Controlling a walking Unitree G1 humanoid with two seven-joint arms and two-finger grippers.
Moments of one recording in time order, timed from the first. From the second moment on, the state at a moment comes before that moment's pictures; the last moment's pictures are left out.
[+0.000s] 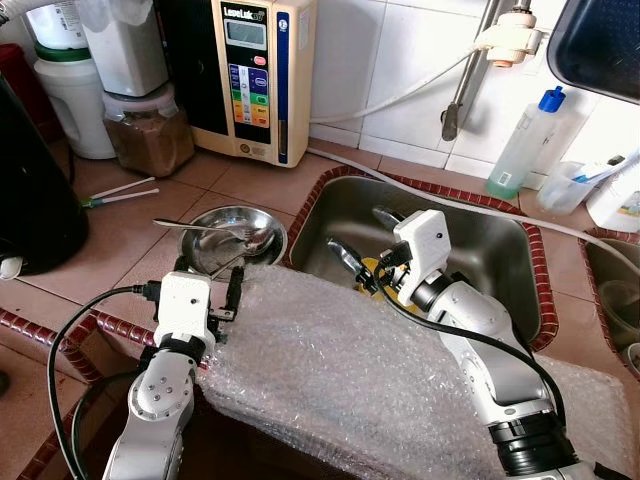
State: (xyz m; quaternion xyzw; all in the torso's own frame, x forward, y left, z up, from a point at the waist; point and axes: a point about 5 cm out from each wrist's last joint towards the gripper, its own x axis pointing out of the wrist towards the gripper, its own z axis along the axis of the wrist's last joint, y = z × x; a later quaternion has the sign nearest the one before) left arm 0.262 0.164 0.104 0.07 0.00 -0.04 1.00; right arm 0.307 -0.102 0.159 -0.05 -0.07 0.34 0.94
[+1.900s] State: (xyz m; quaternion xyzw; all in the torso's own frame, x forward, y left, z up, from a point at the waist) left arm 0.322 0.141 0.147 -0.02 -0.04 -0.01 1.00; right arm 0.301 -0.093 0.165 -0.06 -0.06 0.43 0.90
